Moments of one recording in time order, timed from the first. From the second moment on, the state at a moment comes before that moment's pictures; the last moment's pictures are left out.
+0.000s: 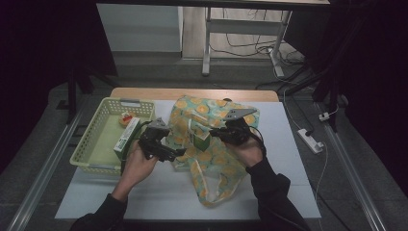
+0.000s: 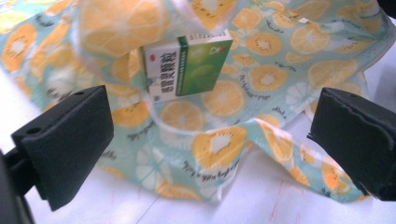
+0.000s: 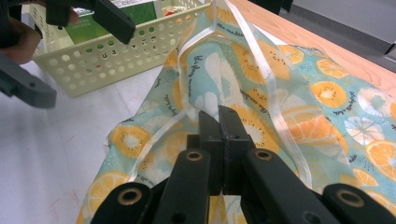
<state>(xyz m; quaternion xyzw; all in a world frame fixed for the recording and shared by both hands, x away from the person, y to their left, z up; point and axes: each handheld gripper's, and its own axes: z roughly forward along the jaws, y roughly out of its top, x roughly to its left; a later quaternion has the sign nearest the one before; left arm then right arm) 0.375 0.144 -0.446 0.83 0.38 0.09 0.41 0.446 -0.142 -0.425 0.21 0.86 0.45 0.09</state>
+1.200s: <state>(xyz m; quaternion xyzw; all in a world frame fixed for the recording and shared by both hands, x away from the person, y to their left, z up) 0.349 0.249 -0.445 0.77 0.51 0.18 0.34 0.445 -0.143 -0.425 0.20 0.87 0.45 0.10</state>
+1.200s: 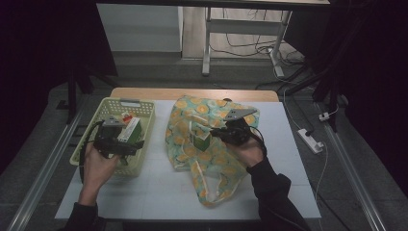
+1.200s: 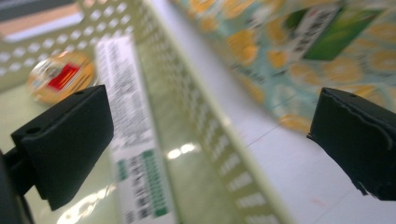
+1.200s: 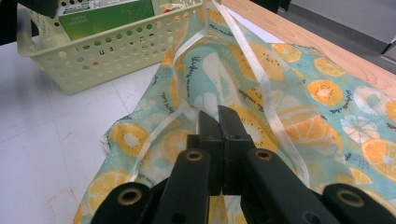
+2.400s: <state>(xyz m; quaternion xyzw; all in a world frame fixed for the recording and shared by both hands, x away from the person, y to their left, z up) 0.355 0.275 -0.478 0.77 0.57 0.12 0.26 0.446 -0.144 -0.424 0.21 0.87 0.44 0.10</state>
